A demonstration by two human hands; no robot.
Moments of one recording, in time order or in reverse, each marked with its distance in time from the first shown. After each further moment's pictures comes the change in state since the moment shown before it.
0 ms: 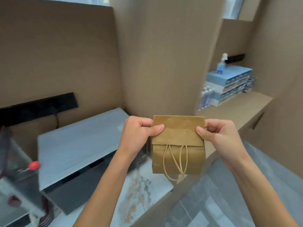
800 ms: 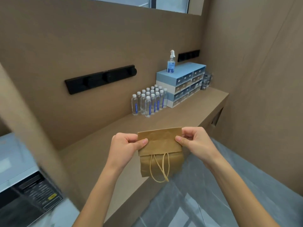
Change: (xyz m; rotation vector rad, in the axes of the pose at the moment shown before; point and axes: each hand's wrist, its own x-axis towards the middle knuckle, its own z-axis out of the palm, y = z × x) left_hand 0.184 -0.101 0.311 0.132 -0.022 -0.006; right_hand 0.134 0.172 -0.302 -0.186 -0.045 0.129
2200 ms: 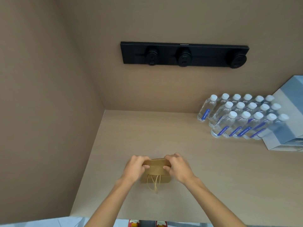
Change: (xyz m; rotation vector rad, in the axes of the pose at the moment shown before) left_hand 0.183 -0.277 0.034 0.599 0.280 -0.818; right_hand 0.350 0.260 0.184 -0.773 -0.952 -0.430
